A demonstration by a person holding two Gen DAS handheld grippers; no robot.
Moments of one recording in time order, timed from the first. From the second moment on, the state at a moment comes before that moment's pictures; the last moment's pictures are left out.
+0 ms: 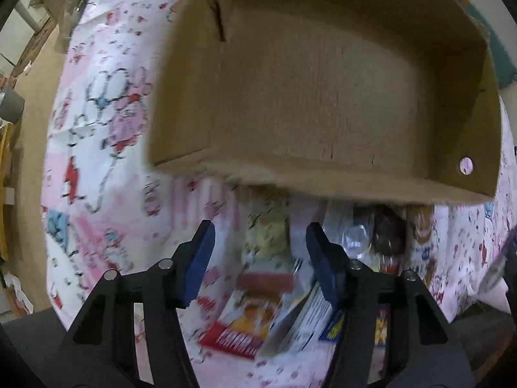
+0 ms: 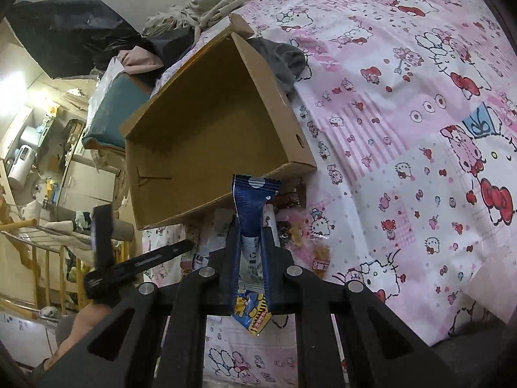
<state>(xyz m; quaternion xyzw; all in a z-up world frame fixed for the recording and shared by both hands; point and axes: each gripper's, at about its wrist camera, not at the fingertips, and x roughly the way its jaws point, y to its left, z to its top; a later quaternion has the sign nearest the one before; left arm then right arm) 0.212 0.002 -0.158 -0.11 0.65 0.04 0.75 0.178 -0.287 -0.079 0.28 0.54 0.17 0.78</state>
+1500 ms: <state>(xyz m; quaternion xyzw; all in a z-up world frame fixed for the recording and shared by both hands) 0.183 0.010 0.009 -0.06 0.43 0.02 0.90 0.209 -0.280 -0.024 0.29 0.43 0.24 0.82</state>
